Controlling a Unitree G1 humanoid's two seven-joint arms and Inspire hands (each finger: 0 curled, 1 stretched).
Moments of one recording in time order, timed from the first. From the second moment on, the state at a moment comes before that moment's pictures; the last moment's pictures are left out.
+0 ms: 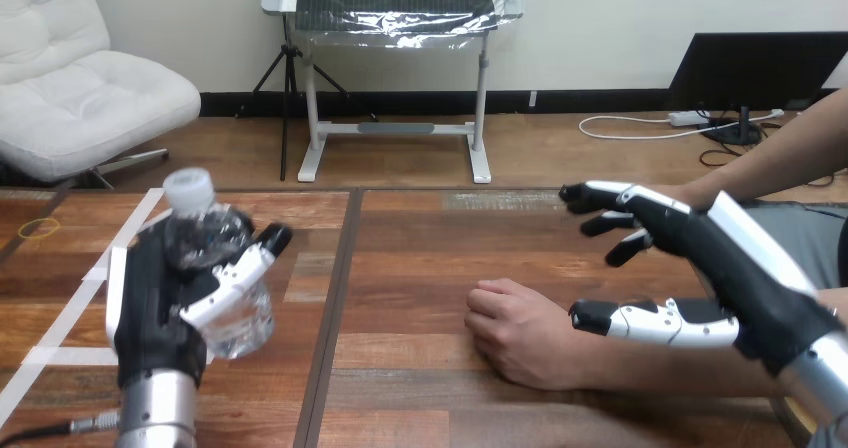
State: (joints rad) left arm 0.03 0.10 0.13 0.13 -0.10 -0.30 0.03; right arm 0.07 -0.58 -0.09 -0.05 -0.08 -0.39 0.36
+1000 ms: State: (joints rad) left arm 0.00 0.10 0.14 -0.18 -0.12 -0.22 -0.04; right arm -0.17 -0.75 -0.07 0.13 -0.27 -0.37 0.43
